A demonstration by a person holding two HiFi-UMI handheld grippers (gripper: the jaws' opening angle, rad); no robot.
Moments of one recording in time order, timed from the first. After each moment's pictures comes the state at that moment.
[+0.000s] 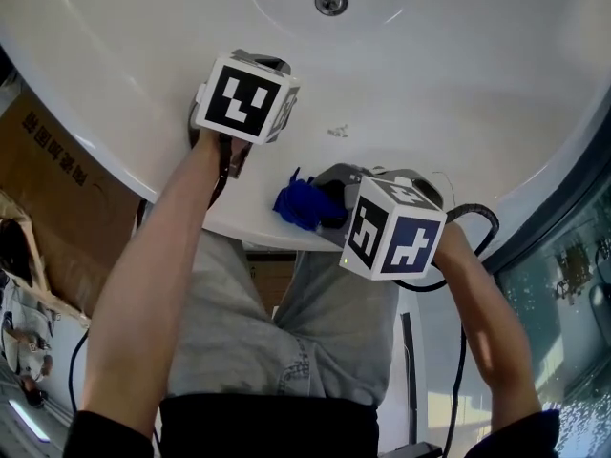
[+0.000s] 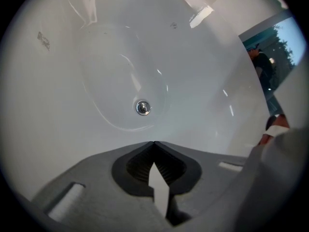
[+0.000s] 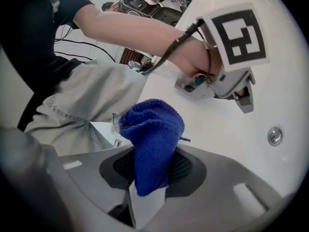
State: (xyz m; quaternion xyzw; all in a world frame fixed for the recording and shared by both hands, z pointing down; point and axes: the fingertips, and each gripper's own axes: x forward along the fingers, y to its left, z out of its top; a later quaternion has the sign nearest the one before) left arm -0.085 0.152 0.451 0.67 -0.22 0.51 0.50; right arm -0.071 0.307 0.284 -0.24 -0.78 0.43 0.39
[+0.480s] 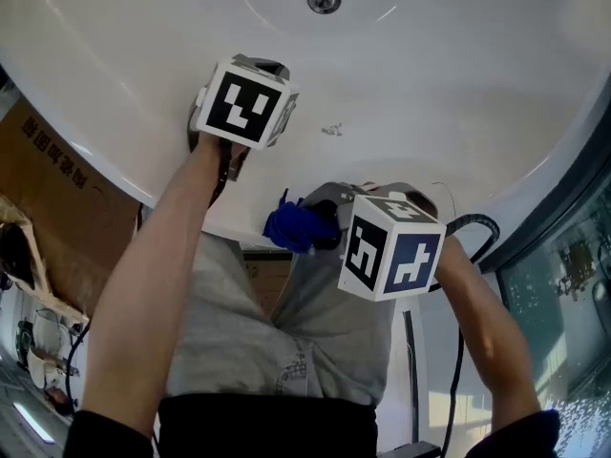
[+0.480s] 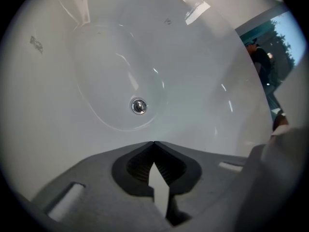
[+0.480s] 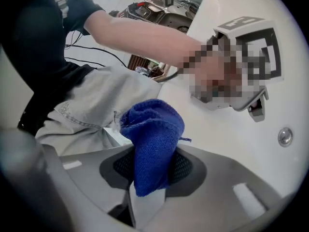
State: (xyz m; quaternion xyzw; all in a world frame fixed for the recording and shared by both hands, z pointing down) left arm -0.074 0.160 0.451 0.67 -0.20 0.52 0.49; right arm -0.075 0.315 0.251 -0.26 -0.78 0.45 0.35
